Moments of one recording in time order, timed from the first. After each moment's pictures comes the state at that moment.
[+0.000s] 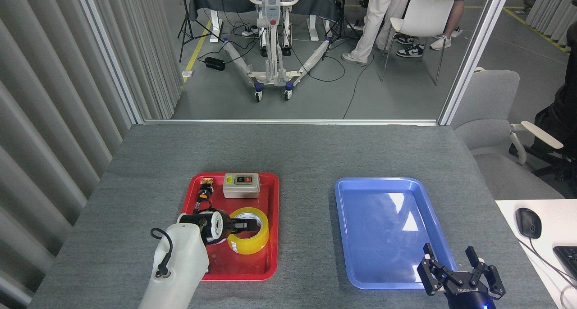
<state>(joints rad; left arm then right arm) -0.60 -0.05 -0.14 -0.95 -1.32 0.10 -0.92 0.12 -0.09 -0.18 -1.53 1.33 -0.16 -0.05</state>
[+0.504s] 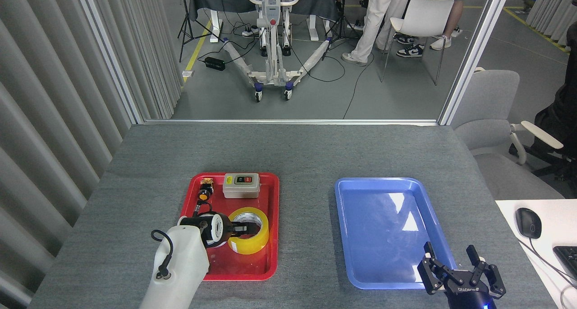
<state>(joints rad) -0.60 -0.05 -0.14 -0.93 -1.32 0.10 -0.92 0.12 -0.09 -0.18 -1.53 1.33 -0.16 -0.05</state>
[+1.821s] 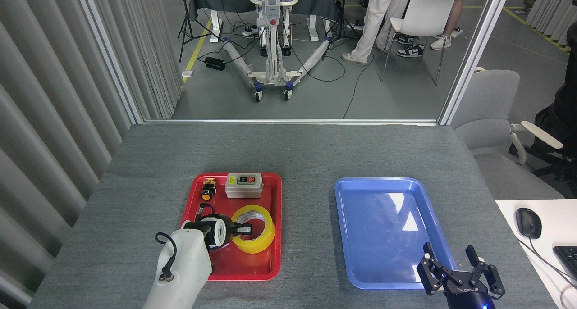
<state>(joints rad) -0.60 -0.05 -0.16 -0.89 -1.30 0.10 -0.81 0.12 -0.08 -0.18 -1.53 1.34 -0.16 -0.05</state>
